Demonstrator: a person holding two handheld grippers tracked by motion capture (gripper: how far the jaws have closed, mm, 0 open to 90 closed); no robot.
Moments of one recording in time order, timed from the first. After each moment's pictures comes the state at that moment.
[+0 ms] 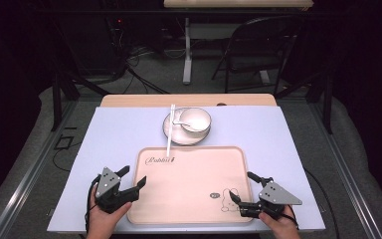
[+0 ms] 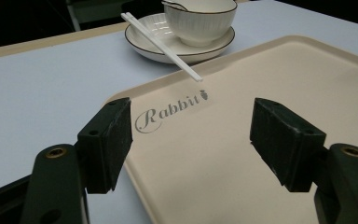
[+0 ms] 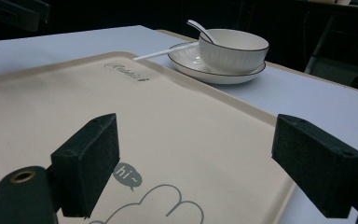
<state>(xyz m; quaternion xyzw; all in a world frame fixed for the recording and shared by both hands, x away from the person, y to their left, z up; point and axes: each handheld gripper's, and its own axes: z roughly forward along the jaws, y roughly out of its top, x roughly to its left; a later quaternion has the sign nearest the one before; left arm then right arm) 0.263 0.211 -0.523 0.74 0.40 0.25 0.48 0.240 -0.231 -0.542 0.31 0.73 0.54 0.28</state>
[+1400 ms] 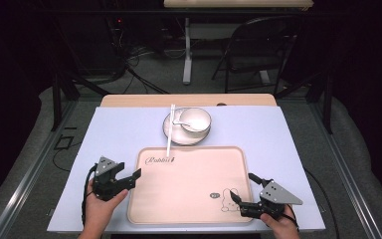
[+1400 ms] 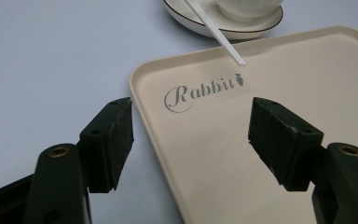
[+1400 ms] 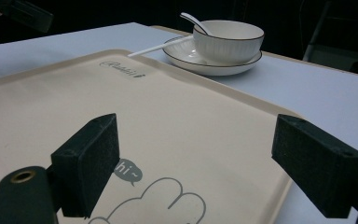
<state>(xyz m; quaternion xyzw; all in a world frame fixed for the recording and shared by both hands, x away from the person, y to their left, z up) 0.296 0.220 -0.515 0.73 0.50 0.19 0.43 0.240 -0.232 -0.546 0.33 0.72 0.54 0.27</state>
